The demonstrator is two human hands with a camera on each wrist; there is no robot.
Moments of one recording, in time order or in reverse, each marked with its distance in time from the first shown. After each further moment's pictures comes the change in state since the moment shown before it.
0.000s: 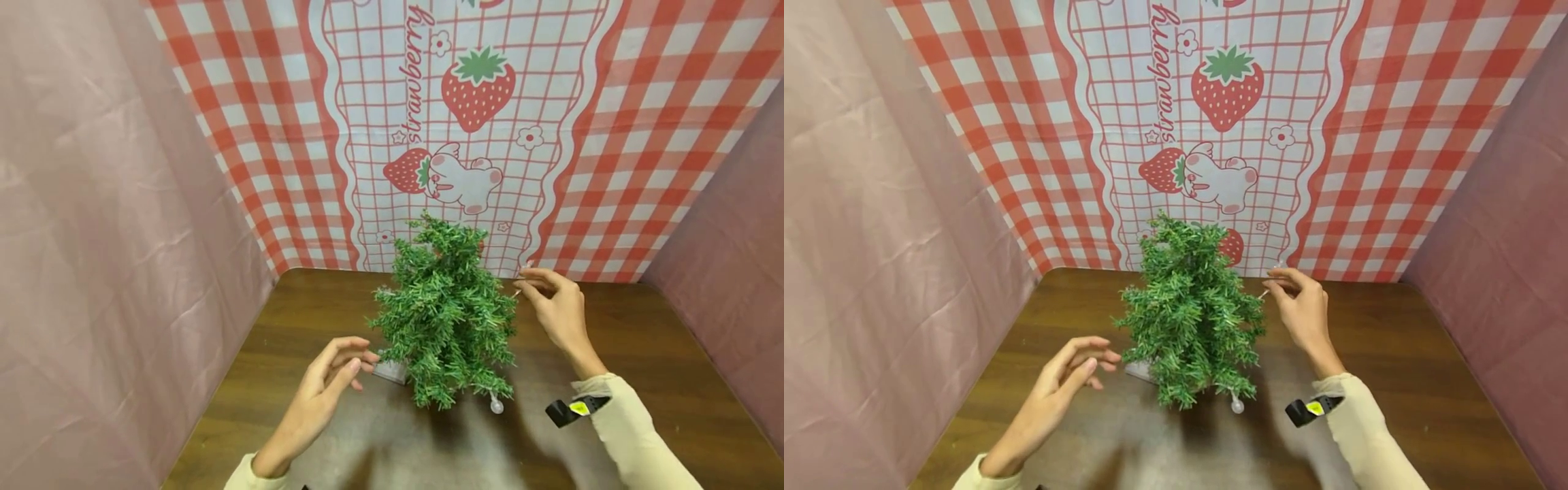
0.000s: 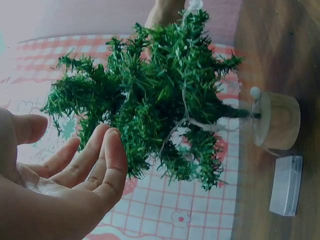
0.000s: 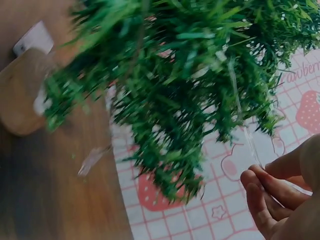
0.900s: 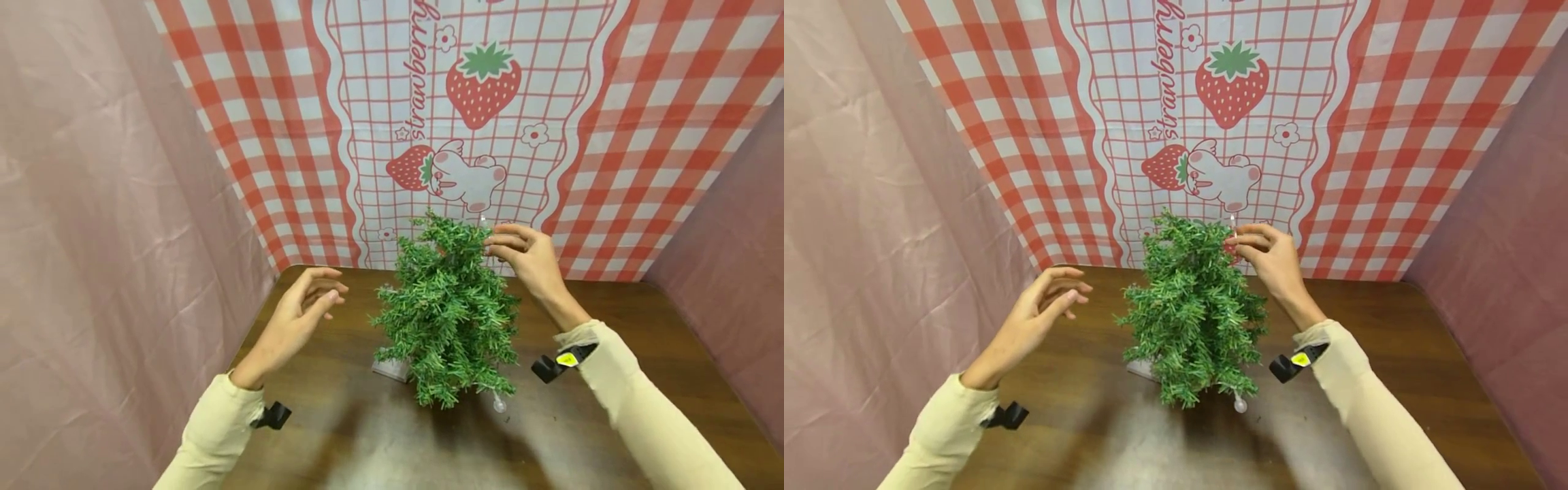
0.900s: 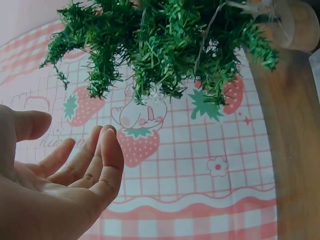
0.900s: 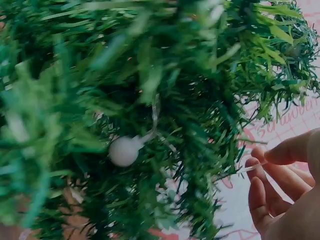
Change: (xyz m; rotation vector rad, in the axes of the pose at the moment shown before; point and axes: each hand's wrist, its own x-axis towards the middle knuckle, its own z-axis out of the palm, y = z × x) left_hand 0.069 0.022 -0.067 0.244 0.033 -0.026; right_hand 0.059 -0.055 0.012 0.385 -0.238 0.026
